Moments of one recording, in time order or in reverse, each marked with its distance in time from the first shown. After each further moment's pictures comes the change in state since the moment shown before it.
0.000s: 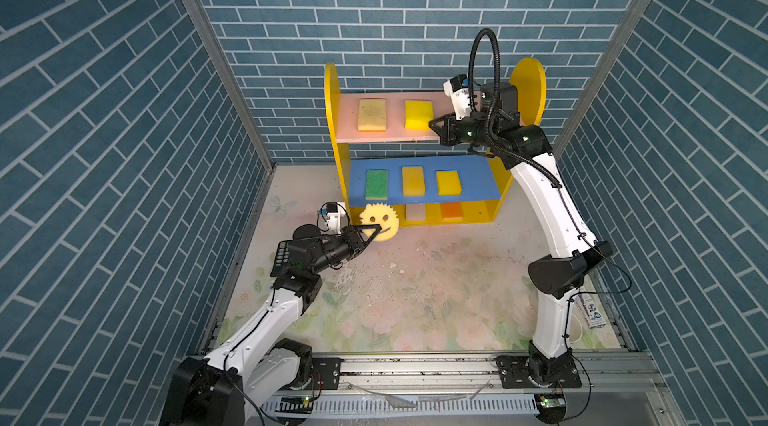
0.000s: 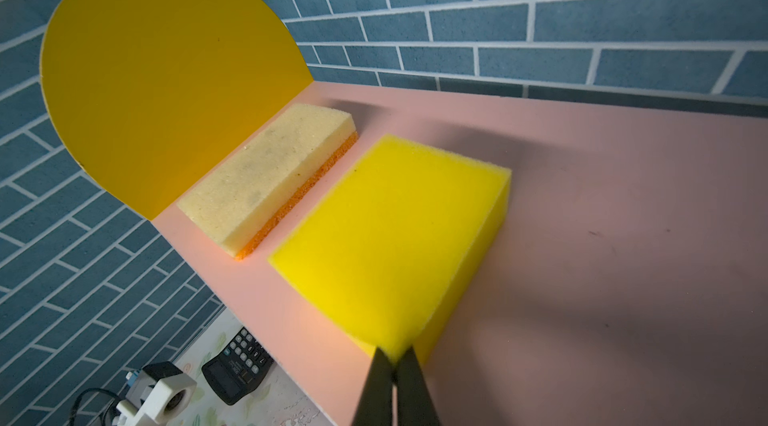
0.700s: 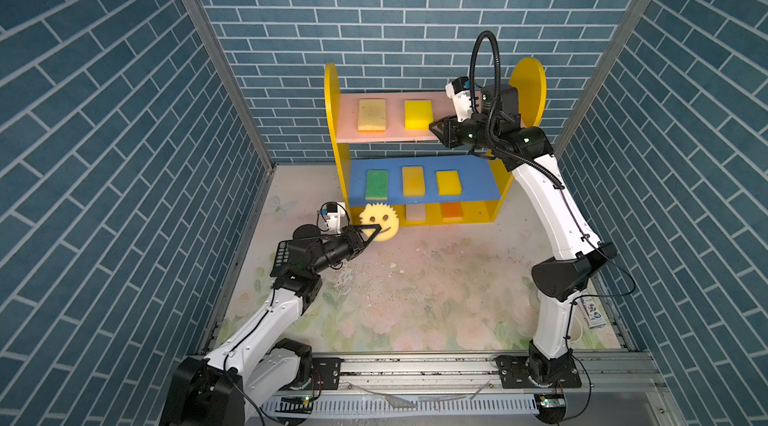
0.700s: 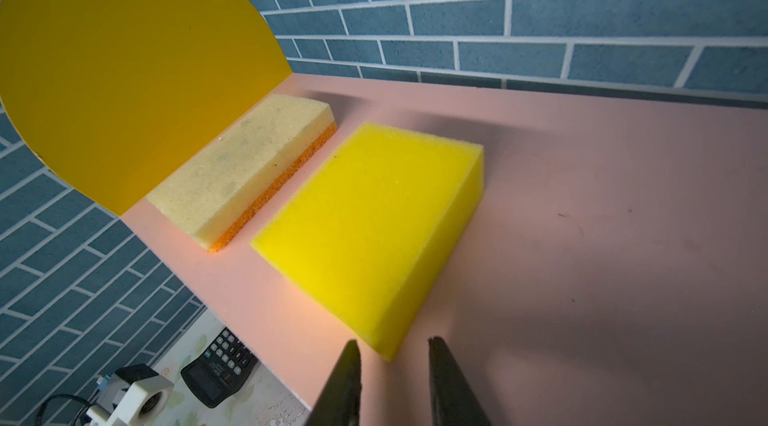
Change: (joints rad) left arm 0.001 0.000 0.000 -0.001 0.000 -0.003; right arm 0.000 -0.034 -0.054 0.009 0.046 -0.012
